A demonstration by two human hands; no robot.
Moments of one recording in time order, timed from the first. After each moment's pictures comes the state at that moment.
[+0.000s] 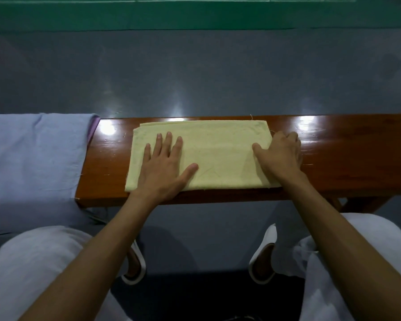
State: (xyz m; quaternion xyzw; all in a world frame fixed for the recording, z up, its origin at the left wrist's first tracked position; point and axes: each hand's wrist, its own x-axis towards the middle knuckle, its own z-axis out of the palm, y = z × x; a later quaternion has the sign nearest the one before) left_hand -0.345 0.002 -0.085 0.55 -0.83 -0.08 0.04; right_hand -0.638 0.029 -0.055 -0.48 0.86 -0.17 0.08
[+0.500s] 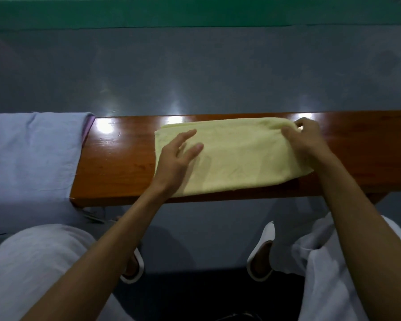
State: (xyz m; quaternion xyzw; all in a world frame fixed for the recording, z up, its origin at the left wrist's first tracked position) left_hand -0.383 0.019 -0.053 0.48 -0.63 -0.49 0.37; right_hand -0.696 0.032 -0.020 -0.44 0.80 -0.33 0.23
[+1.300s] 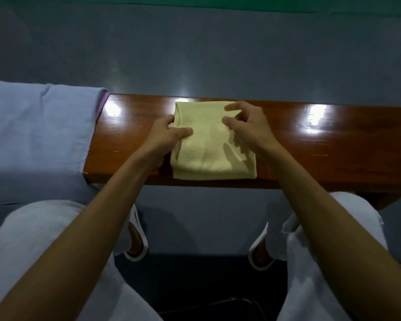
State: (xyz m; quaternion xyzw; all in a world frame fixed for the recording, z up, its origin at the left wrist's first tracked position) left_hand -0.343 -0.014 -0.040 0.59 -0.47 -0.58 0.32; right_hand -0.553 0.010 -0.021 -0.56 0.66 -0.35 0.34
